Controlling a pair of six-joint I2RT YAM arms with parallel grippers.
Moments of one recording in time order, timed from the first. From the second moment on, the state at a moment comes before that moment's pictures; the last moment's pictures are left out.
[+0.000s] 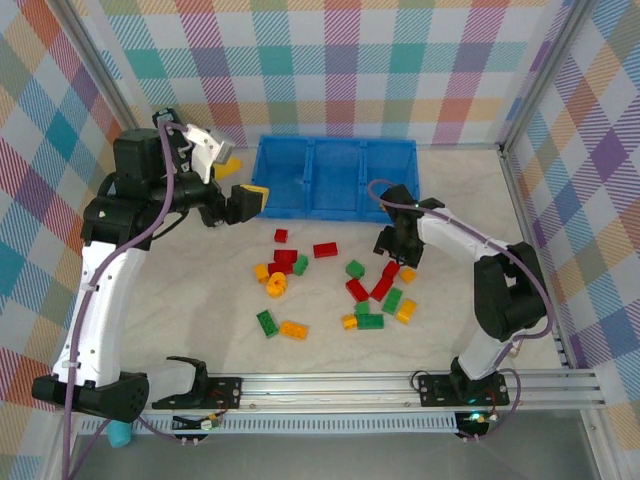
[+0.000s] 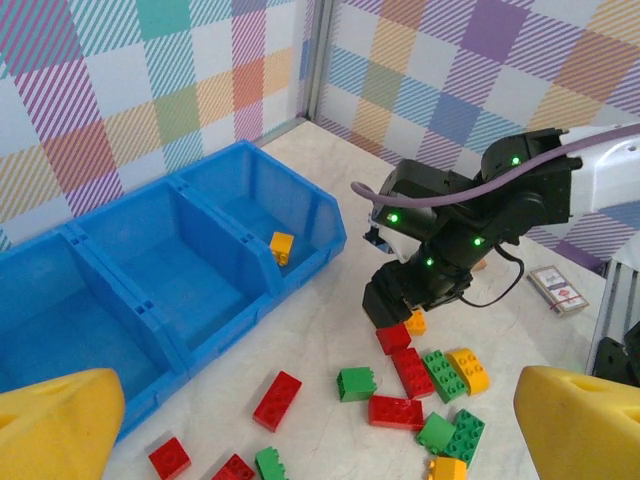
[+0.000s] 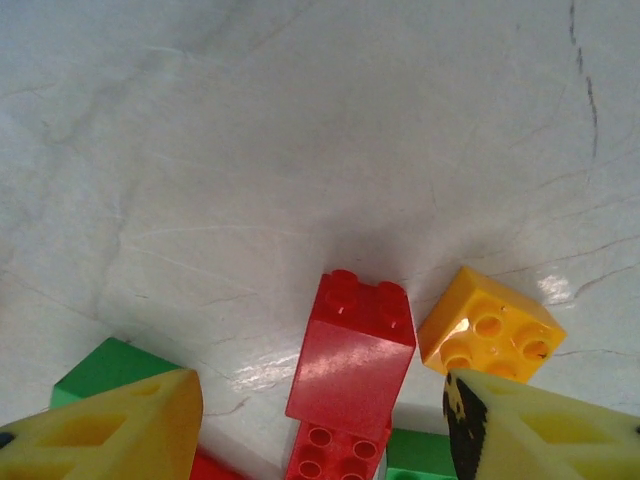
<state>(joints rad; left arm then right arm) -0.18 1.22 1.64 -0.89 0.72 0.20 0.43 1.70 1.20 -0.86 0.01 0.81</state>
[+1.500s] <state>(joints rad) -0.18 1.22 1.64 -0.89 0.67 0.20 0.56 2.00 1.89 -0.77 0.12 0.30</state>
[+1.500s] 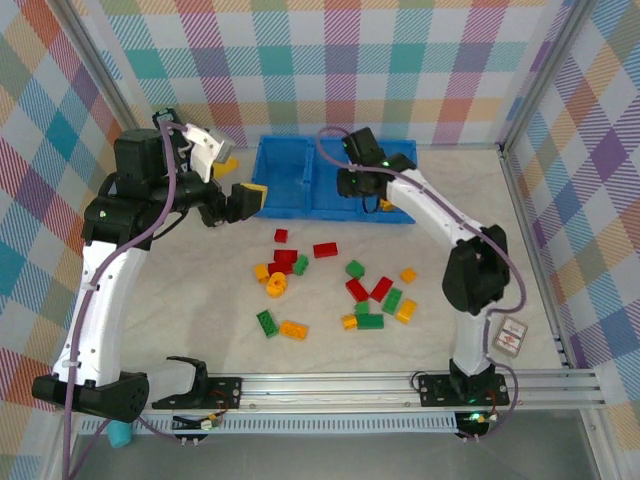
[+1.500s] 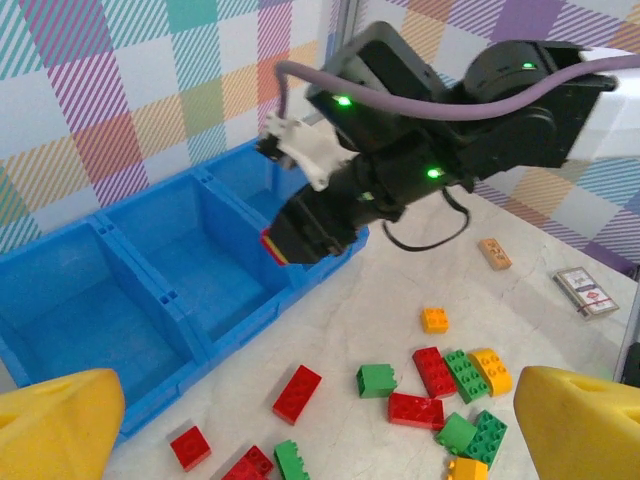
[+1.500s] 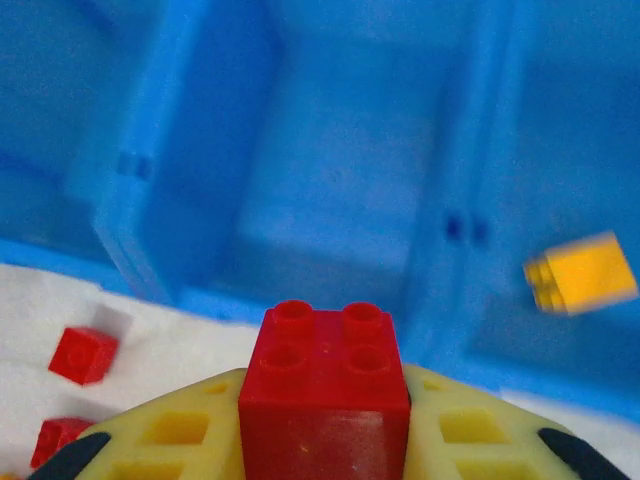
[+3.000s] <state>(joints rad) -0.18 1.33 1.71 -0.92 0.67 0.21 0.62 1.80 1.64 -0.82 0.08 0.01</state>
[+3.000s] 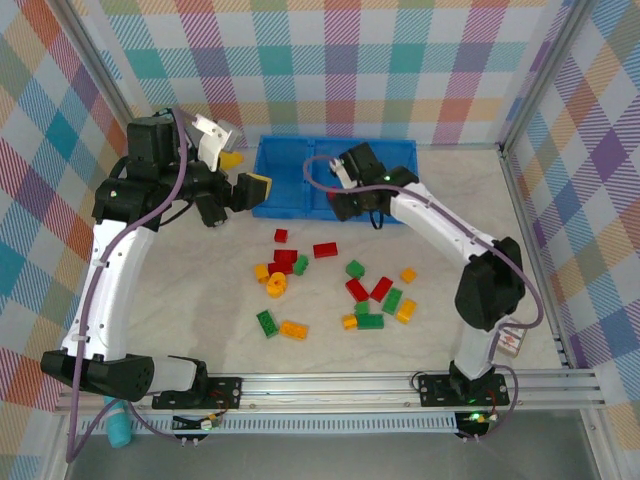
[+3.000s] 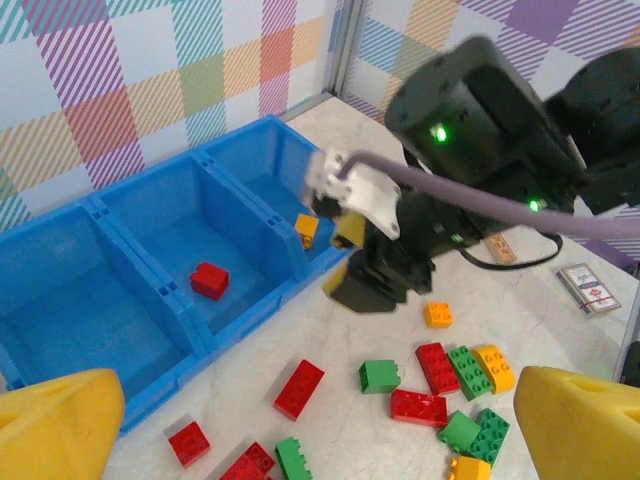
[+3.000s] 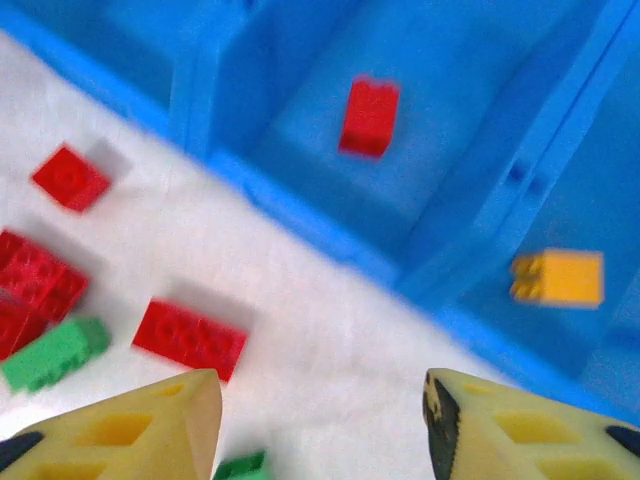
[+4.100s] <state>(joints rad) -0.18 1.33 1.68 -0.89 0.66 0.21 0.62 1.95 1.33 -0.78 -0.09 0.14</state>
